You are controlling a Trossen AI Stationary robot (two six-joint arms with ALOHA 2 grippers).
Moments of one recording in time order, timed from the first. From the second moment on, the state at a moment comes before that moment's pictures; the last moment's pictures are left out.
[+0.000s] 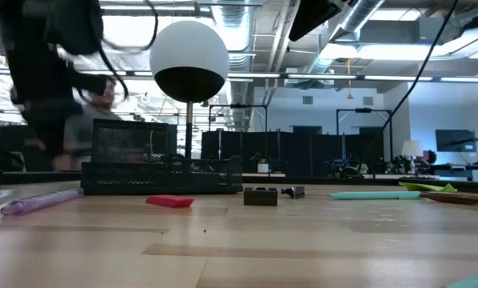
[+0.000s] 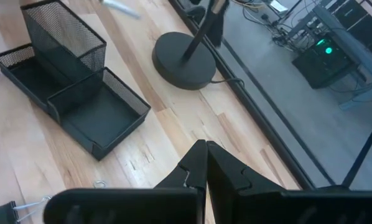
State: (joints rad) left arm -0.28 1.27 0.71 -1.14 -0.44 -1.11; right arm 0.35 1.64 1.48 -0.98 0.87 0.50
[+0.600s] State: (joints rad) left arm -0.46 1.34 1.28 -1.57 -0.28 -0.92; right arm 0.43 1.64 1.48 -1.00 0.87 0.62
